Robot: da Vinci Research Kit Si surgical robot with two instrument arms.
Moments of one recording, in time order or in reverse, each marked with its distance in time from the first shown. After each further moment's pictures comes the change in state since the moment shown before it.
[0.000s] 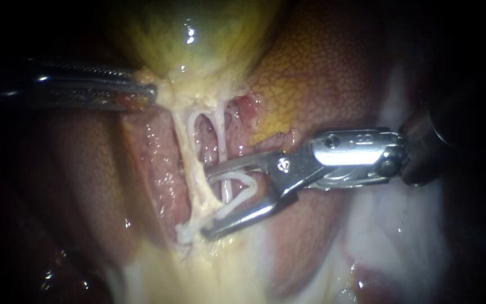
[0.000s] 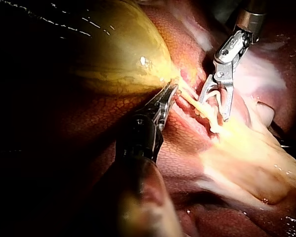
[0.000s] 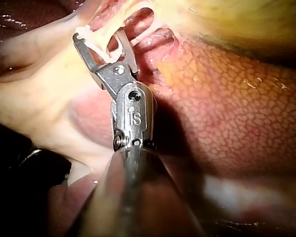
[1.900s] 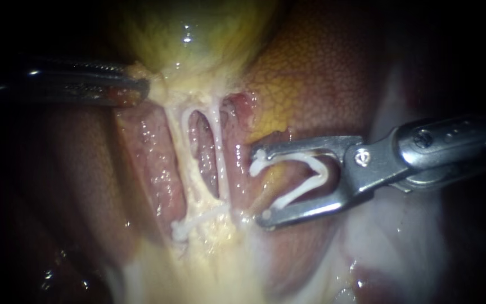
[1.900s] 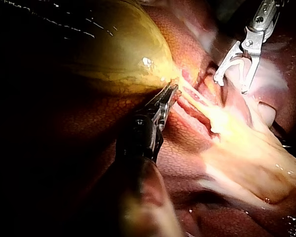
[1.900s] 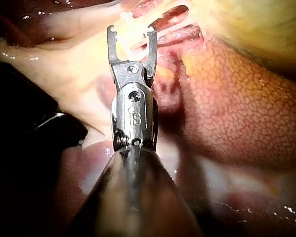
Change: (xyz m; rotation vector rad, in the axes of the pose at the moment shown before) right arm 0.008 -0.007 -0.006 -0.183 -0.083 -0.067; left arm 0.000 0.000 -0.001 0.007 0.001 -0.002
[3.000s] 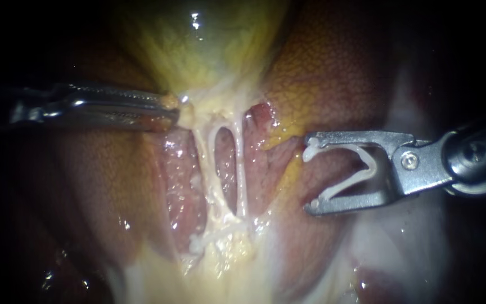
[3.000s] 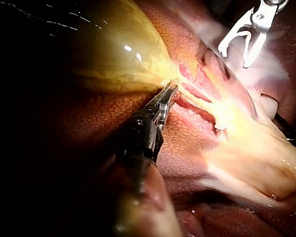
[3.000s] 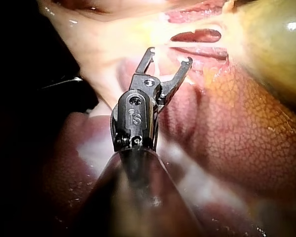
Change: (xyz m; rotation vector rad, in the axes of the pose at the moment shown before) right arm 0.000 -0.003 -0.006 -0.243 -0.215 -0.226; left arm 0.003 0.001 0.003 0.025 0.051 0.015
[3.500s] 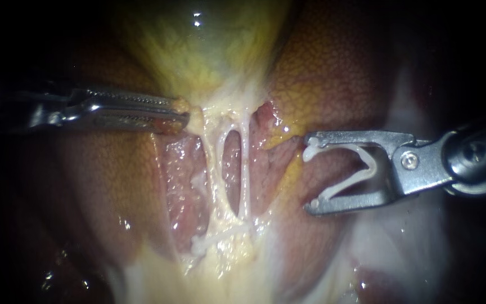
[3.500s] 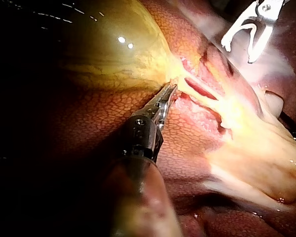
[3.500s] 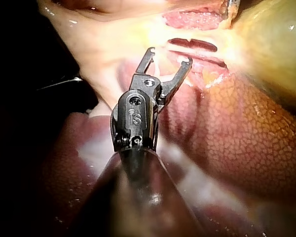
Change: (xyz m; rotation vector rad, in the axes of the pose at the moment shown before) right arm 0.000 0.000 0.000 -0.006 -0.002 0.000; left arm 0.004 0.001 0.005 -0.002 -0.002 0.020
